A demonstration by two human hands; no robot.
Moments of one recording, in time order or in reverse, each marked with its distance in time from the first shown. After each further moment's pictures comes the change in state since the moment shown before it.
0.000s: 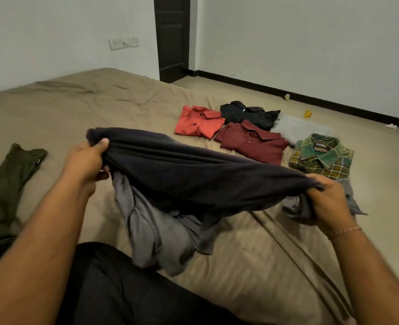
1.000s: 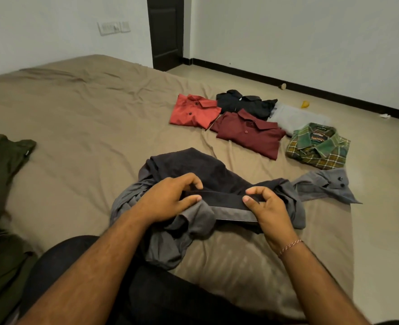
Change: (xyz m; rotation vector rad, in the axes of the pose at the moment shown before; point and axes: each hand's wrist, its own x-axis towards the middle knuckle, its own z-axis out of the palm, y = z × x) left_hand -0.084 -0.081 0.078 0.772 -0.926 0.883; right_hand -0.055 0.049 0.086 0.063 -0.180 0.119
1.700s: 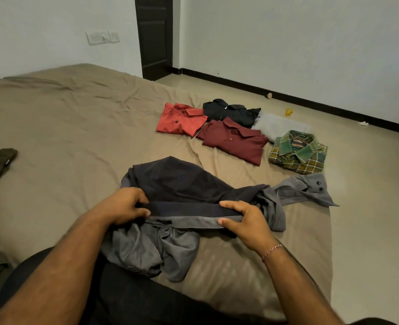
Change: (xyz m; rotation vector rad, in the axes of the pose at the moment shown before) left_hand -0.020 -0.070 -0.018 0.126 -0.238 -0.319; right_hand -0.003 0.005 -0.012 -0.405 -0.152 -0.085
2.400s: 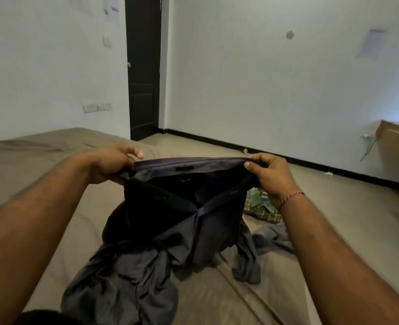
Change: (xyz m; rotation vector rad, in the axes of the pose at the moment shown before) left_hand 0.011 0.134 -0.221 -0.642 0.186 -0.130; right_hand 0.052 -0.172 -0.185 0.286 0.383 -0.213
